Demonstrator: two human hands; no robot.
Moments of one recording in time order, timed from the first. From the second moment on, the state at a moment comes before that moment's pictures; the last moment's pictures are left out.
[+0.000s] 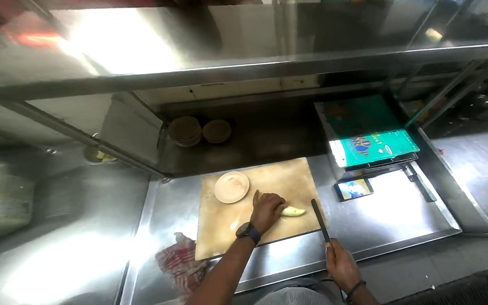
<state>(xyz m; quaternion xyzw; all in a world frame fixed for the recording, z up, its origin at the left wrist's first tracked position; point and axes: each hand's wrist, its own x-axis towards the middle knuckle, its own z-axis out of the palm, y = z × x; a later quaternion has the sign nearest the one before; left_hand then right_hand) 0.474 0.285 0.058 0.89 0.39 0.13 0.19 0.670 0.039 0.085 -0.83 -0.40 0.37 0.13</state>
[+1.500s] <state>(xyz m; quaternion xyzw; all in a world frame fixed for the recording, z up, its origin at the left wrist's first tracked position) 0.466 0.272 0.074 0.92 0.32 0.04 0.23 0.640 0.068 0.148 -0.77 -0.50 0.37 -0.10</state>
